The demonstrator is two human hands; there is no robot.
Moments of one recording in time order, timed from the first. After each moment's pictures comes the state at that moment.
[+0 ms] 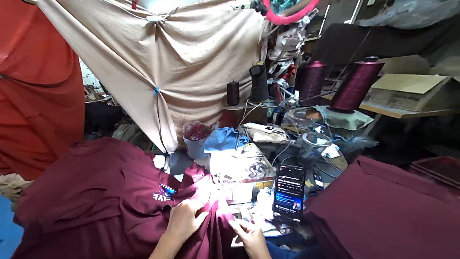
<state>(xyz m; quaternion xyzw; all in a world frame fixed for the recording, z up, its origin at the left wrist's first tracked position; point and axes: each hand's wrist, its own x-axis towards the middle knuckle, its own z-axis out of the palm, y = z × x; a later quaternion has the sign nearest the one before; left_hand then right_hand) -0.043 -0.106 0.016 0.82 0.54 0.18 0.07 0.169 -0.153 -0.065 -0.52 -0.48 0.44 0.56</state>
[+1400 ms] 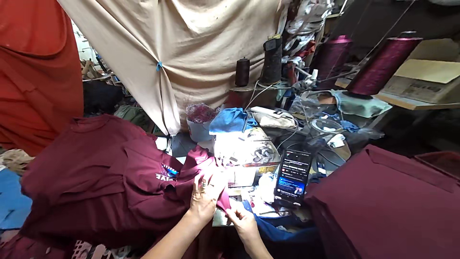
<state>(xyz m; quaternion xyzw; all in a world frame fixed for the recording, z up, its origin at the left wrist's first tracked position) 0.005 -0.093 -0.039 0.83 0.48 0.24 -0.17 0.150 -0.153 -0.090 -0.51 -0.47 0.45 0.57</state>
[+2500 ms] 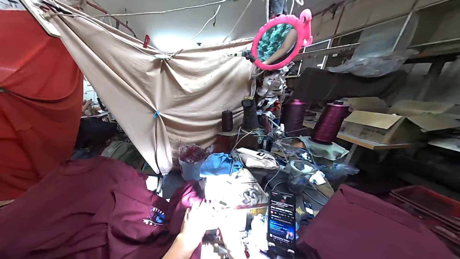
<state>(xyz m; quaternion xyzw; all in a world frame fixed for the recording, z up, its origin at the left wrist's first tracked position) 0.013 -0.040 0.011 0.81 0.57 0.06 0.08 0.151 -0.050 -0.062 -0.59 -0.45 0.45 0.49</state>
